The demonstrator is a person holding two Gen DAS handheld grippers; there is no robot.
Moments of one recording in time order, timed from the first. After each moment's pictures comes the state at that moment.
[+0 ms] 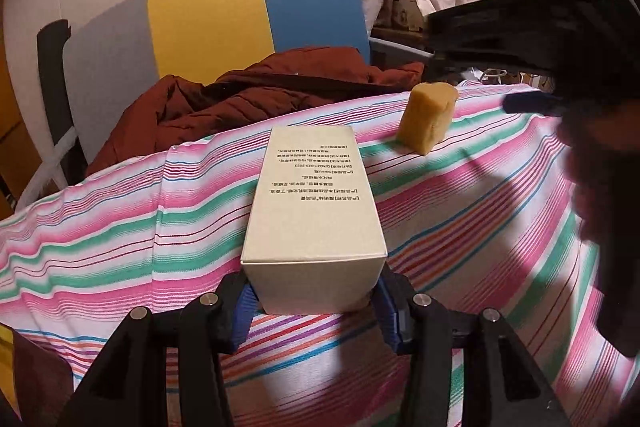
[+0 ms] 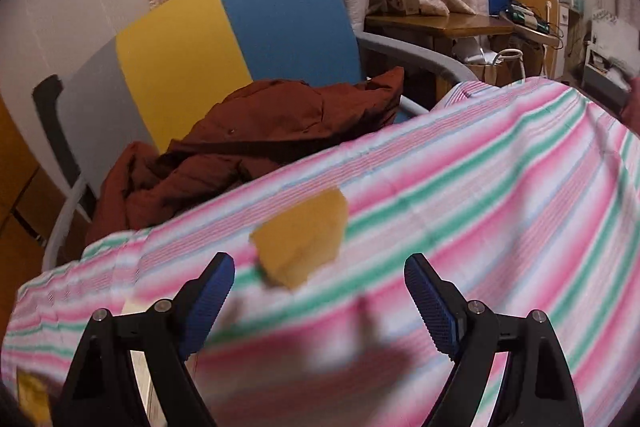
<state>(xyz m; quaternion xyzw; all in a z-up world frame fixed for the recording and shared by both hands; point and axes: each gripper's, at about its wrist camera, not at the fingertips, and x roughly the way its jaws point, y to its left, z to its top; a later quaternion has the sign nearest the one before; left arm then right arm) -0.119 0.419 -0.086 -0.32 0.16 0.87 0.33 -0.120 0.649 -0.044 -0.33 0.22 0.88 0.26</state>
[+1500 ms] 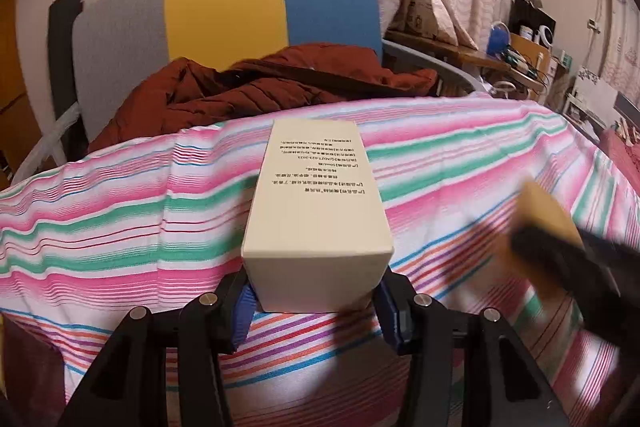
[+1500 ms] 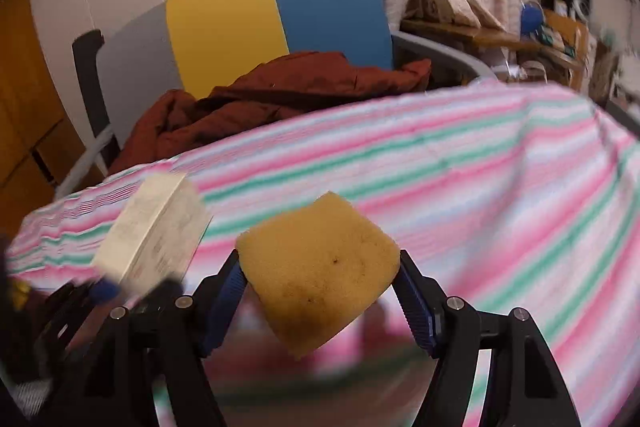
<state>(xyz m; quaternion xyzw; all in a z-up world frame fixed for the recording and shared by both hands) -0.132 0.405 -0.090 -0.34 0.12 0.88 0.32 -0.048 0.572 -0.075 -0.33 0.18 0.90 0.21</state>
